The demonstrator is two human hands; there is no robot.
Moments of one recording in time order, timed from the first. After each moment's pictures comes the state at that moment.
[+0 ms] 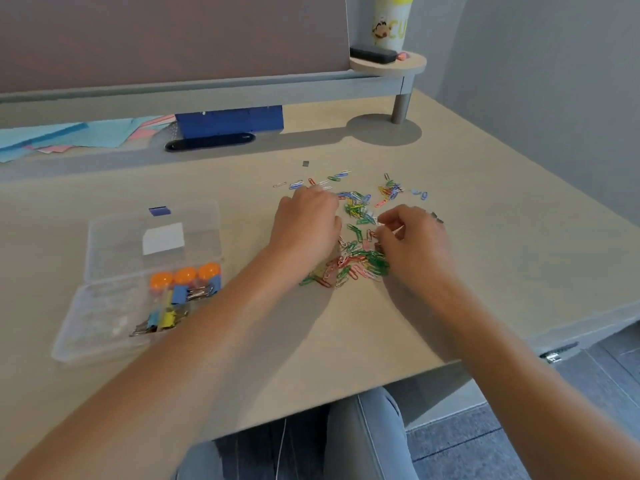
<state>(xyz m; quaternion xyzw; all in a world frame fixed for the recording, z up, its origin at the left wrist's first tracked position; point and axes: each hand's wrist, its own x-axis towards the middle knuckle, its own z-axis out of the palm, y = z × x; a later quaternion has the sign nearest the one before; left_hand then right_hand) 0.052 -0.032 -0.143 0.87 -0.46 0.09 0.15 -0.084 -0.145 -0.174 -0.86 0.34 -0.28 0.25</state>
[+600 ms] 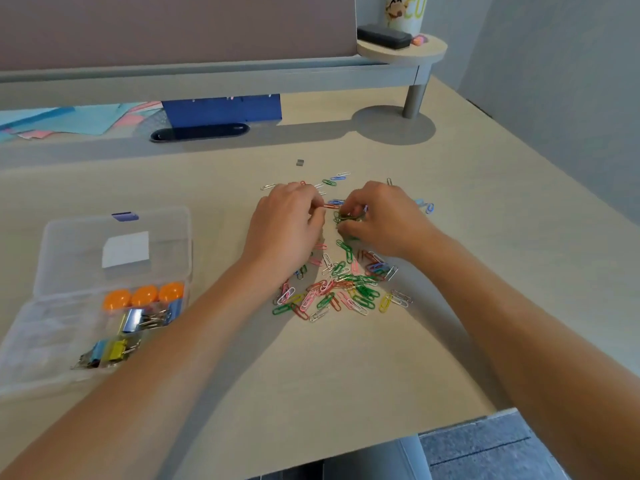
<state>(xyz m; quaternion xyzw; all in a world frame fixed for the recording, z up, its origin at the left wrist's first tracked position) 0.076 -0.054 -0.154 0.86 -0.42 0.10 0.28 -0.011 -0.214 -0.152 -0.96 0.16 -0.12 0.19</state>
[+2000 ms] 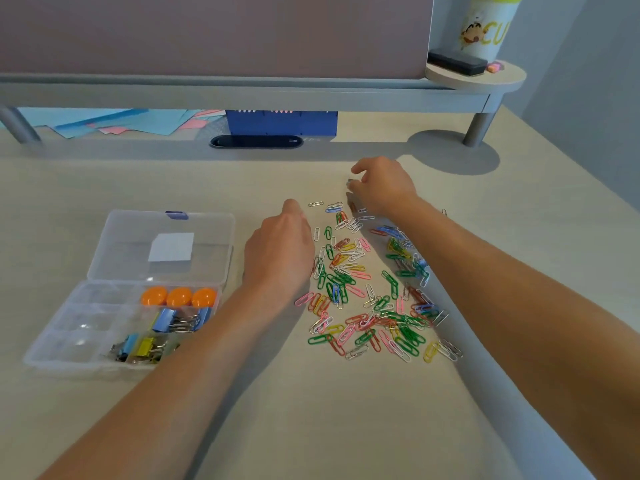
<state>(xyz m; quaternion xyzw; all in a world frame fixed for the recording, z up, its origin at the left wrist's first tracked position) 0.108 -0.021 -0.168 0.94 -0.22 0.10 0.25 0.137 -0.232 -0.156 -0.95 0.21 -0.13 0.20</state>
